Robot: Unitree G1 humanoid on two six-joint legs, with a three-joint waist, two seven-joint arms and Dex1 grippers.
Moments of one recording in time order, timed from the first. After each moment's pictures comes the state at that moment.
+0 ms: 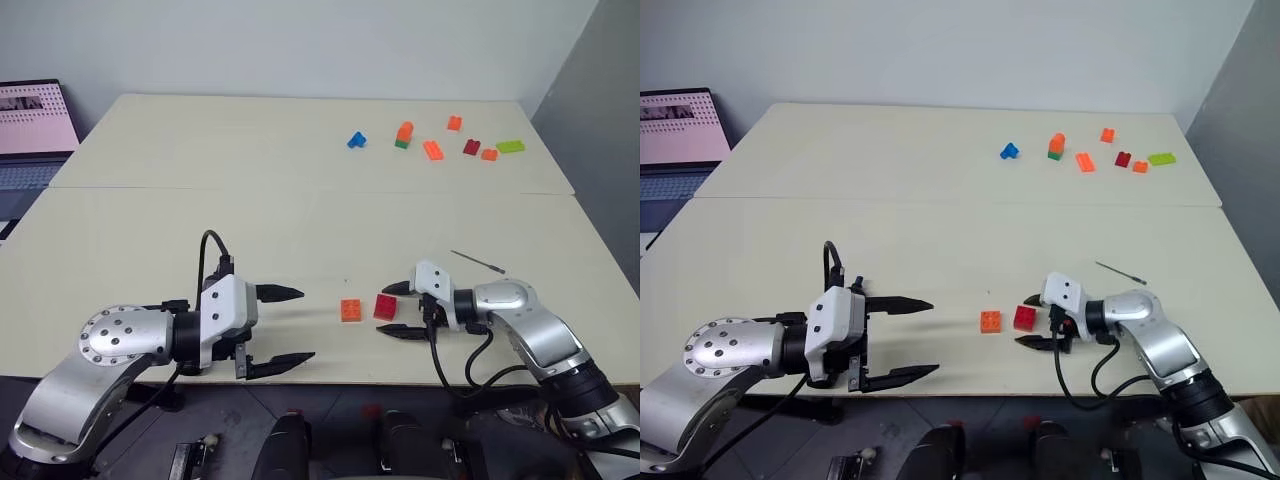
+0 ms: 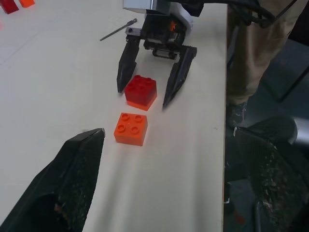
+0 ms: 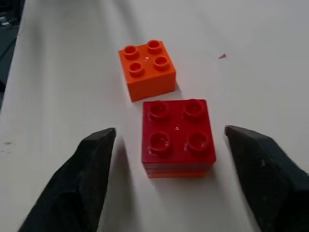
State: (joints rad) left arm 0.02 0.86 0.08 -0.61 -0.50 0.40 -1.03; right arm -0.38 -0.62 0.30 -0.04 0.19 0.33 1.06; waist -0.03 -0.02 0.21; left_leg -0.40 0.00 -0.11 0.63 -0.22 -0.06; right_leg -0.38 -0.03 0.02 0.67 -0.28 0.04
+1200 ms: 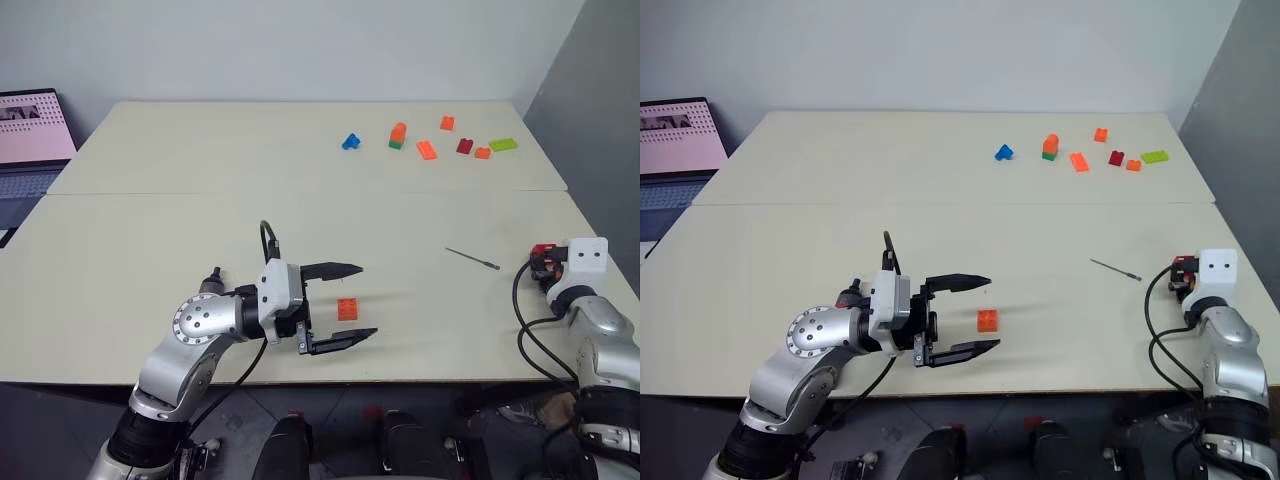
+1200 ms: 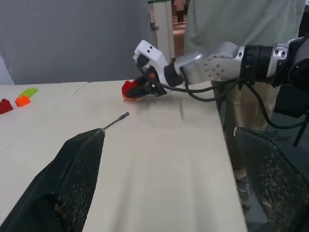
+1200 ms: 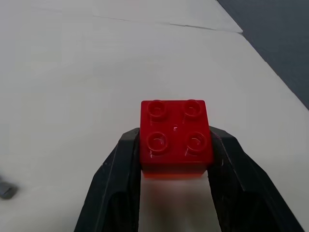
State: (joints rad) left arm -0.21 0.51 -0.15 -0.41 -0.46 0.20 -1.02; right arm -0.30 -0.49 -0.38 0.29 0.14 0.30 0.21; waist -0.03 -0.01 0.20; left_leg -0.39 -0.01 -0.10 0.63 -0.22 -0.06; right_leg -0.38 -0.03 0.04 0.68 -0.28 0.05
